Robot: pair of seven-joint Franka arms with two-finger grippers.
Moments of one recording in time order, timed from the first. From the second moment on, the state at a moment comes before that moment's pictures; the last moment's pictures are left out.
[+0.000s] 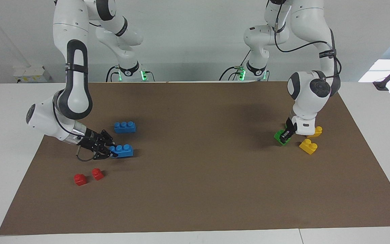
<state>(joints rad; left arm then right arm) 0.03 0.19 -0.12 -2.10 0.06 2.31 -0.69 -0.12 0.40 -0.04 -1.87 0.71 2.05 0.97</state>
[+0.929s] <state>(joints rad) 0.05 0.23 -0.11 -2.10 0.06 2.43 -0.88 -0.11 0.40 -0.04 -1.91 0.71 2.07 0.94</state>
